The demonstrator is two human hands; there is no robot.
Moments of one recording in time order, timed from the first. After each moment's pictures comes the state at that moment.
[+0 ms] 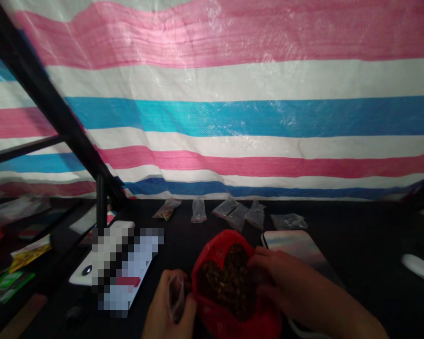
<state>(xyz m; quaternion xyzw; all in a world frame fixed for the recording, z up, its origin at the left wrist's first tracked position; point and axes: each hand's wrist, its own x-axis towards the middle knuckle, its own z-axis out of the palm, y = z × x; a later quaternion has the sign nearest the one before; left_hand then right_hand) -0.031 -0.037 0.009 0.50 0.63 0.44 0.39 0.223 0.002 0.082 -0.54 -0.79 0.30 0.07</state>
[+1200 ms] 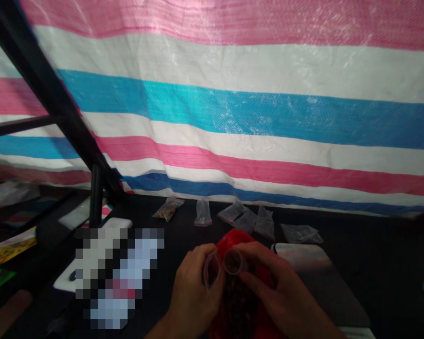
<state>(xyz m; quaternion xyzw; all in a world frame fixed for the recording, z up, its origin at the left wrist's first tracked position) -0.008 0.030 -0.001 0.69 0.52 0.43 0.27 0.178 0.023 0.055 -0.49 -0.68 0.41 0.36</state>
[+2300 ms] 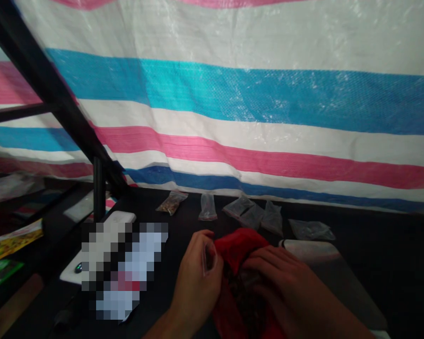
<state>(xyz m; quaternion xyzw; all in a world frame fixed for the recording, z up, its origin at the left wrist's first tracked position) -0.008 0.038 0.009 0.59 0.56 0.45 0.36 0.195 0.025 0.055 -0.47 -0.85 0.19 0.12</state>
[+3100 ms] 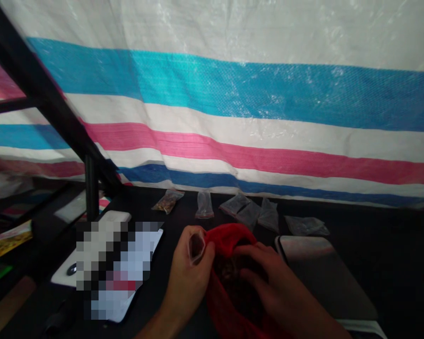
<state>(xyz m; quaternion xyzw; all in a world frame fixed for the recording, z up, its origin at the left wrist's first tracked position) -0.012 0.045 0.020 0.51 0.54 0.53 0.42 0.180 0.026 0.030 -0.54 -0.72 0.36 0.24</state>
